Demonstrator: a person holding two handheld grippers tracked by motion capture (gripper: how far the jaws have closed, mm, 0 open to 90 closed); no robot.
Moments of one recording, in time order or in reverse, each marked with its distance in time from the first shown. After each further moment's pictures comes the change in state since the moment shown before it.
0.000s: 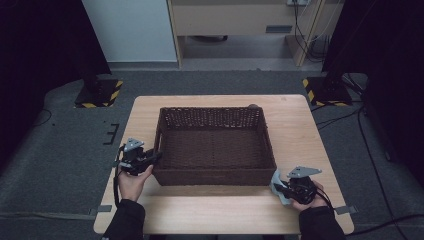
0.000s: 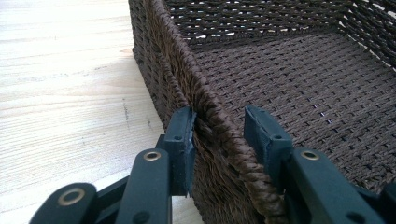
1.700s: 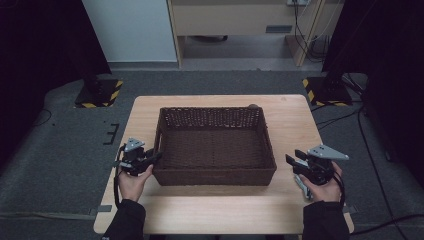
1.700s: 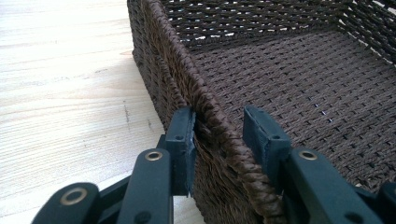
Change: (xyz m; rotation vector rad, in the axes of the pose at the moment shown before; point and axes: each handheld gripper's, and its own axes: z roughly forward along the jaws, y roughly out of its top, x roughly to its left) left arm 0.000 0.000 0.000 0.001 0.001 0.020; right arm -0.022 0.052 -0.050 -0.302 -0.200 0.091
